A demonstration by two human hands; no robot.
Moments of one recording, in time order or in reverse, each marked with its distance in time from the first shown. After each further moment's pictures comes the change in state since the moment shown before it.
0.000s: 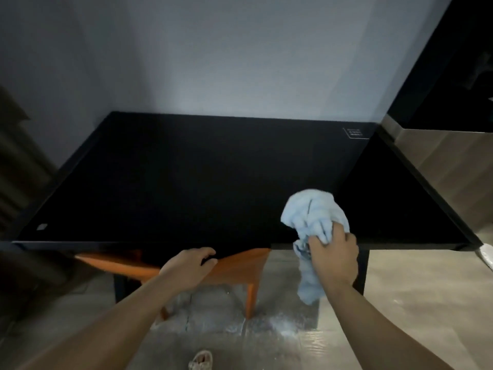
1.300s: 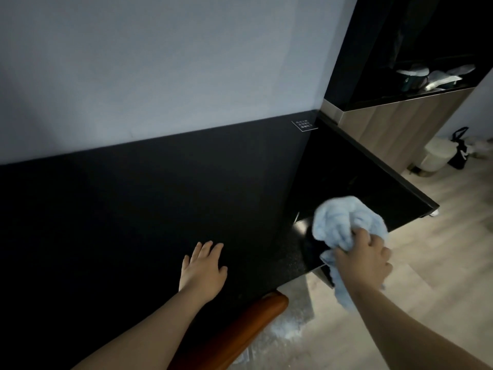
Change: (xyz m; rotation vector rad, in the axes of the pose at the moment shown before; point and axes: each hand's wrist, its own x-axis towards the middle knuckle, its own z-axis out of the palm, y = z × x) left_hand 0.148 0.032 -0.048 0.220 -0.088 0.279; right_hand 0.055 0.005 0.025 -0.282 0.273 0.428
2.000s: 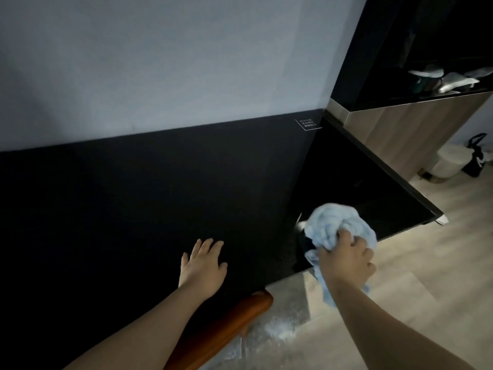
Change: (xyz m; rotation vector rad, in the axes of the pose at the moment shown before) left_hand 0.001 0.022 0.015 -0.036 0.009 -0.058; right_hand -0.002 -0.012 0.001 -0.018 -0.108 -0.005
